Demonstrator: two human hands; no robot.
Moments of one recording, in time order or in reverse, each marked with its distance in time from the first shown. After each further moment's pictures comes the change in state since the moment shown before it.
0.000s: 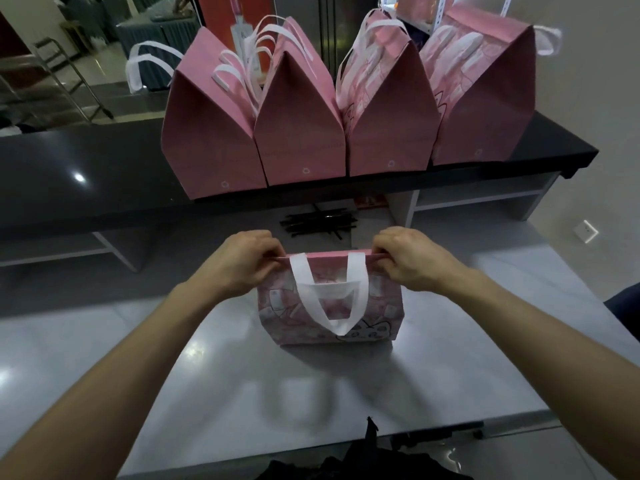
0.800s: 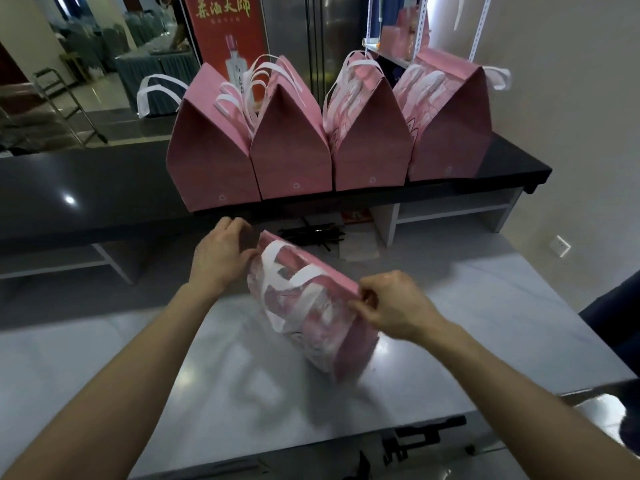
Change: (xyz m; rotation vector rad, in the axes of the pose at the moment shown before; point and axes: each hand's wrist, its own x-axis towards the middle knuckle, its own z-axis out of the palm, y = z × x) left_hand 0.005 -0.015 0.008 0.054 0.318 -0.377; right_hand -0.064 -0.045 0.028 0.069 0.149 0.106
